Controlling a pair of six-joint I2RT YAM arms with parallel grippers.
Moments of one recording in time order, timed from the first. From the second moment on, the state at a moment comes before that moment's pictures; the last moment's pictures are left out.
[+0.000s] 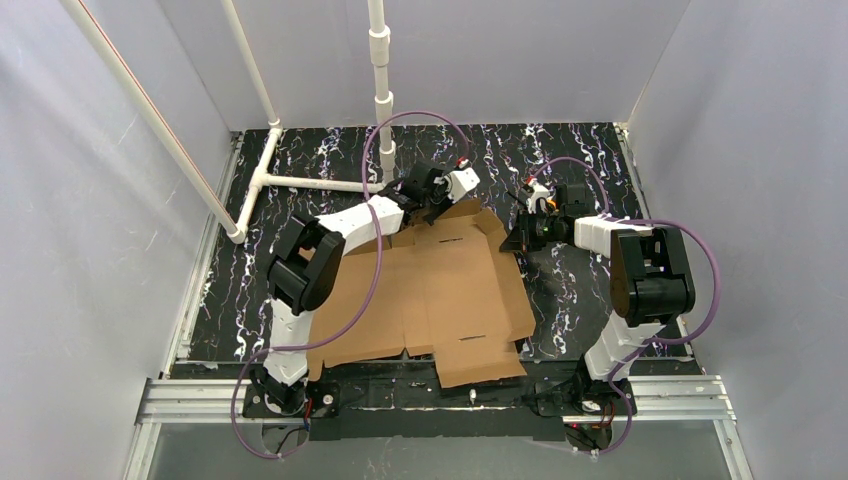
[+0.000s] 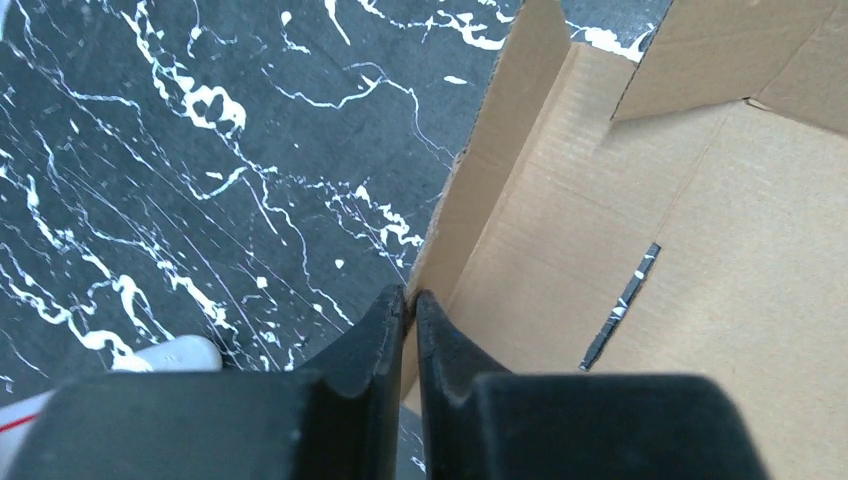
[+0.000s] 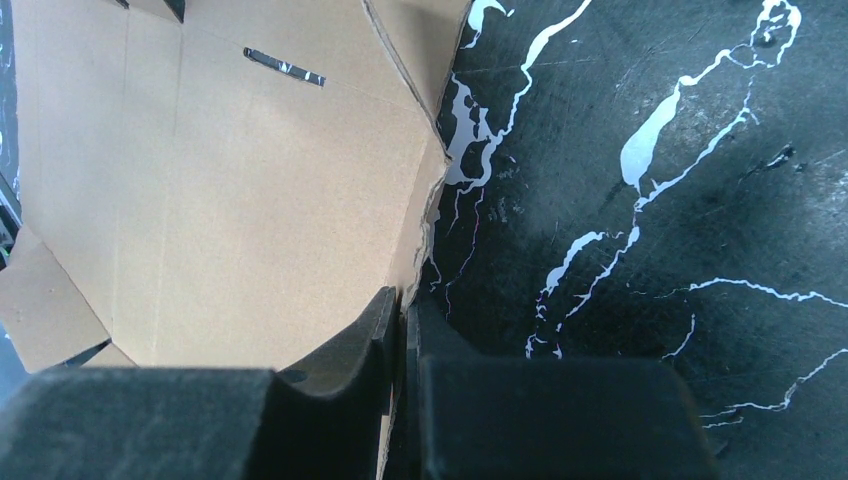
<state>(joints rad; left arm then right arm) -0.65 2.05 1.50 -0.16 0.01 0.46 0.11 1.75 0.91 -0.11 -0.74 0.02</state>
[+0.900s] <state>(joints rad) -0.66 1.89 1.38 -0.14 0.00 0.47 0.09 1.76 0.95 -0.23 -0.87 -0.16</state>
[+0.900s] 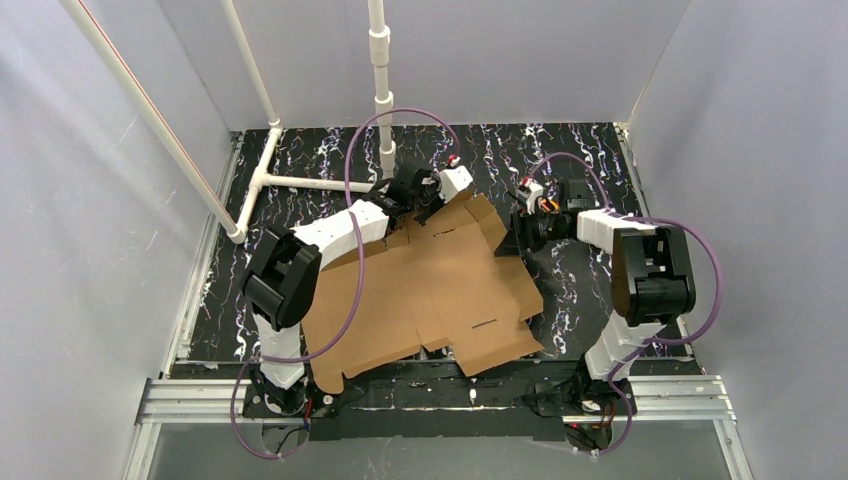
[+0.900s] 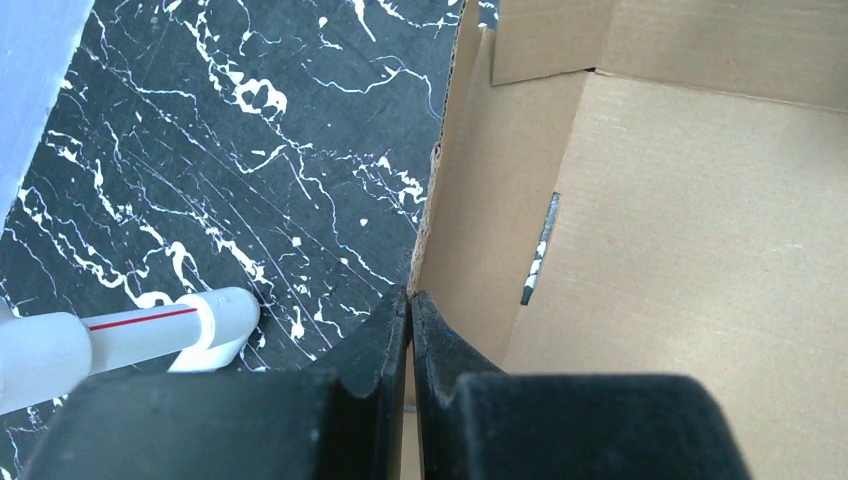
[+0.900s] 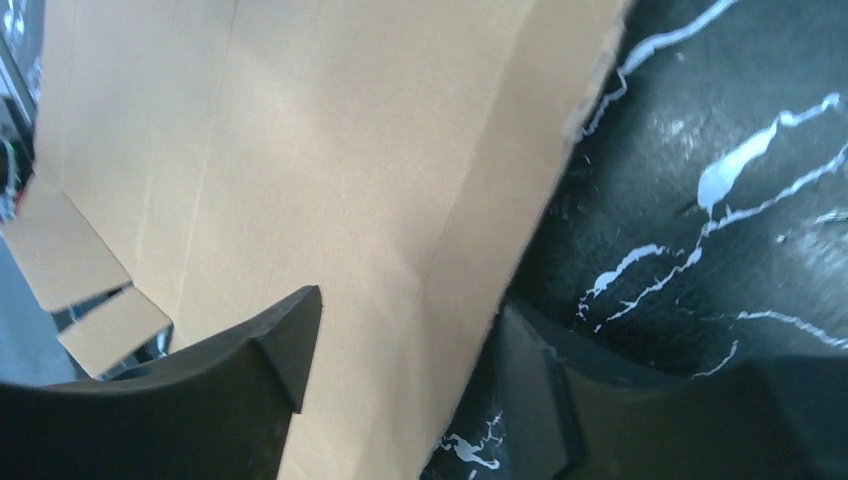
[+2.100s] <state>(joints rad) -0.65 1.84 1.45 -0.28 0.38 0.47 0.19 1.85 1.50 -0.85 -1.08 -1.31</state>
